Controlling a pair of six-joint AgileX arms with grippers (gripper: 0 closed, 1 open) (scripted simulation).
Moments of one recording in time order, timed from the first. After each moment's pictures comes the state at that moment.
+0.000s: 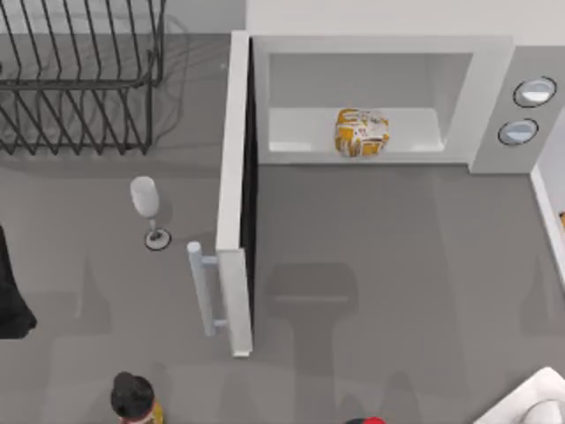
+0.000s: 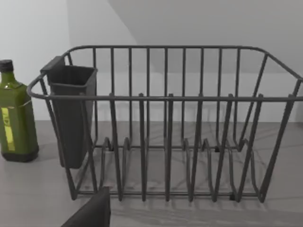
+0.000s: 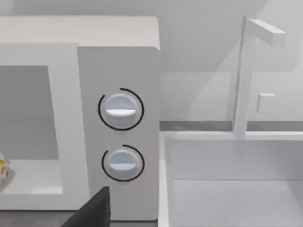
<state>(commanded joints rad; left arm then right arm) 0.00 0.00 0.00 0.00 0.00 0.00 0.00 0.01 0.00 0.00 0.00 0.00</state>
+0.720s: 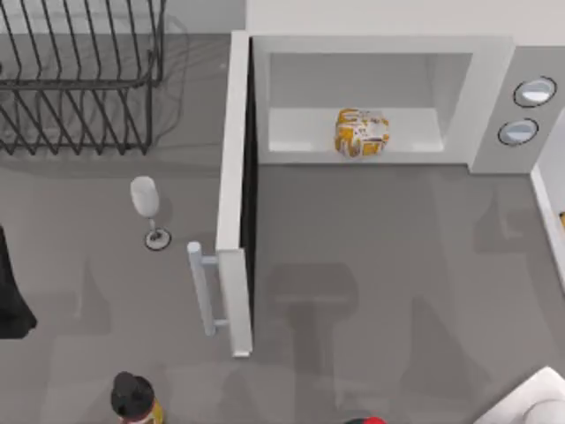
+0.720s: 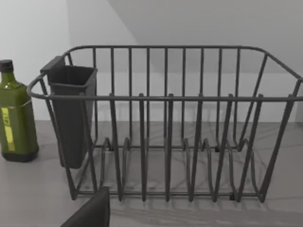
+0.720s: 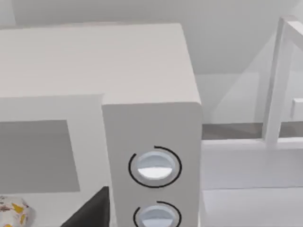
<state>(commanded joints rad) 0.00 0.00 0.00 0.00 0.00 0.00 0.19 0.78 0.36 0.29 0.18 0.08</state>
